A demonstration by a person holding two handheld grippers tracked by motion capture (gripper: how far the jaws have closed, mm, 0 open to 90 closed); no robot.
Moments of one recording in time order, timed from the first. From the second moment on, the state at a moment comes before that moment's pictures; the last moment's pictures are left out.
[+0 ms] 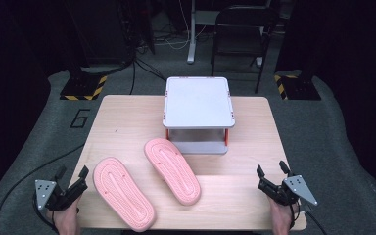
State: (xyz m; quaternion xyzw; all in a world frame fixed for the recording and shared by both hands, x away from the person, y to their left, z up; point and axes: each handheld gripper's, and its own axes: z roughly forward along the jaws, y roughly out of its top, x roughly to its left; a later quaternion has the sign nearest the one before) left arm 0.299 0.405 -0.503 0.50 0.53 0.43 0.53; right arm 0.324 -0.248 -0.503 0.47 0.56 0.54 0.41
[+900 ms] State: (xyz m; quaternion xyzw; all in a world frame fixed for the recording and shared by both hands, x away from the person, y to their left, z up) left arm 0.300 0.407 -0.506 0.50 0.54 0.42 0.53; right arm 0.329 -0.167 -0.479 0.39 0.65 0.57 0.33
